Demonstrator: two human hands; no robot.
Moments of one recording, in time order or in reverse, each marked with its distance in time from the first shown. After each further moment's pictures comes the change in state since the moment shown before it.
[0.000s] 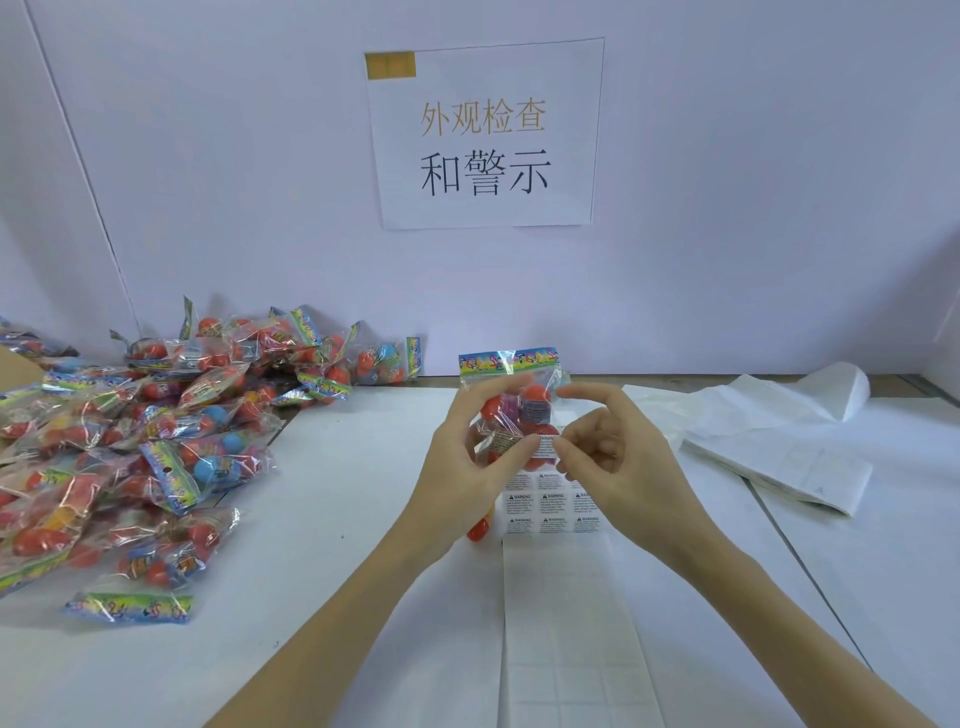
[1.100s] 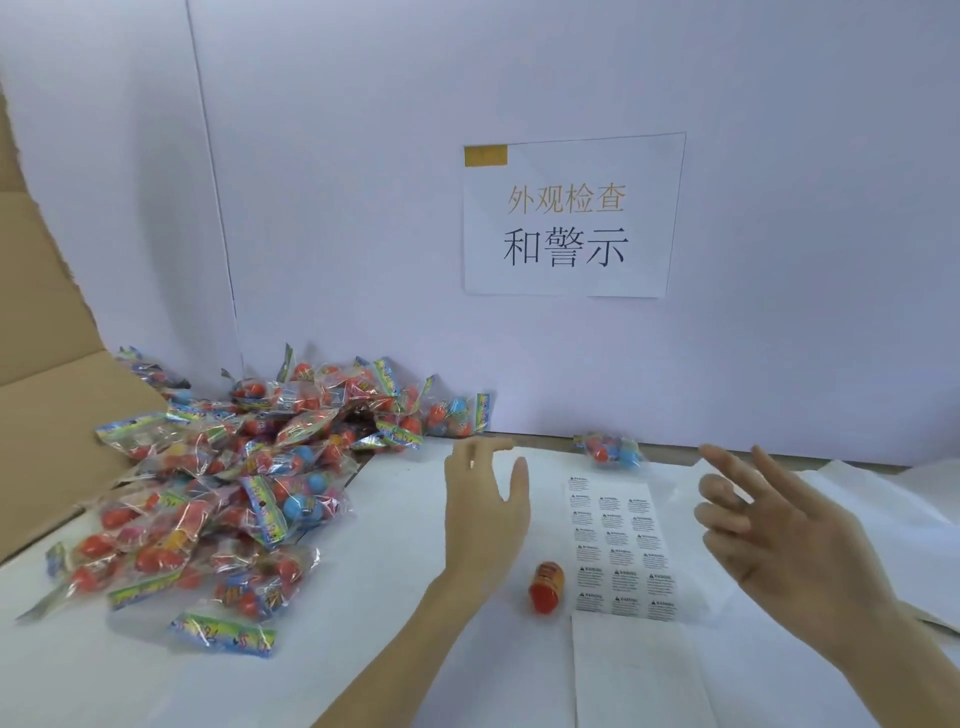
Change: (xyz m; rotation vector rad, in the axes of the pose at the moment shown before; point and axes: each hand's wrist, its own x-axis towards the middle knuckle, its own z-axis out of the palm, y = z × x) left_hand 0.020 -0.032 -0.039 0.649 0.483 -0.011; right_hand 0.015 -0.022 -0.050 0.972 -0.056 0.523
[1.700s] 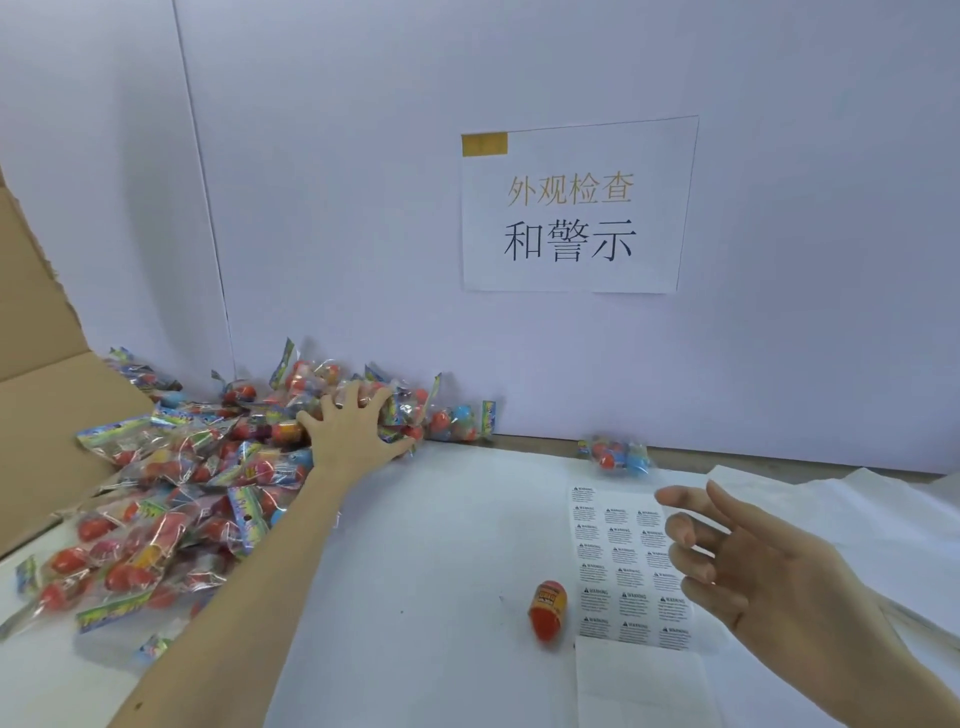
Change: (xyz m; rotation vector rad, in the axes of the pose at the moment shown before) left_hand 0.153 -0.129 -0.083 1.172 -0.178 -0.027; right_hand 0.009 0.016 0.003 -0.130 -0.114 0.131
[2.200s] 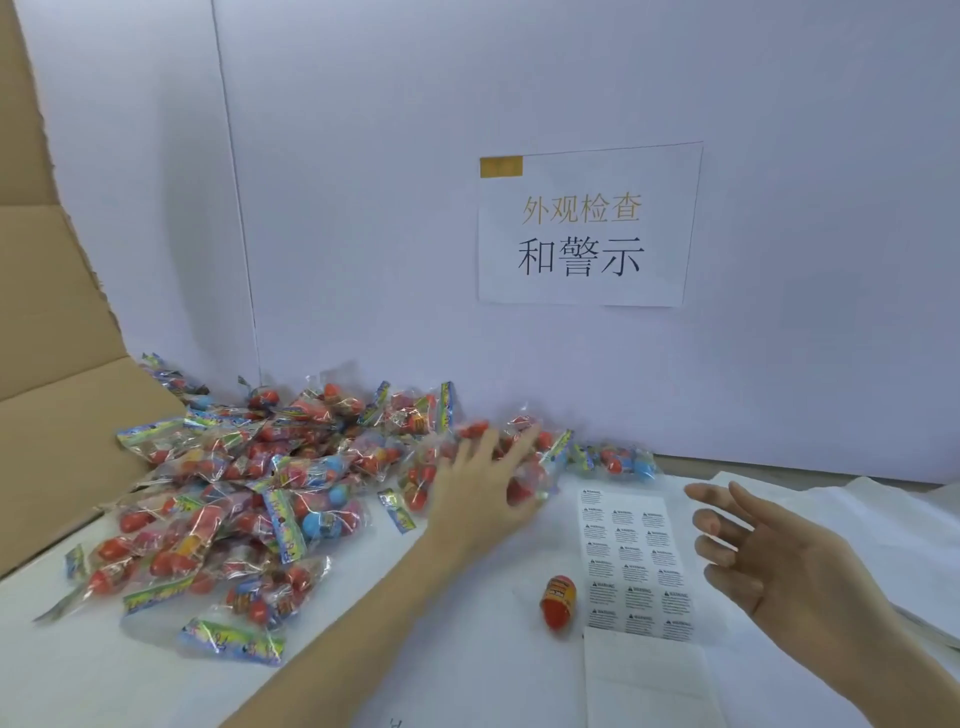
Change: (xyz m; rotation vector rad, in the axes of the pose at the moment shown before) left_hand -0.099 0.110 -0.021 -0.292 0.343 0.422; right_hand -0.007 -0.008 0.003 -0.009 0.139 -0.038
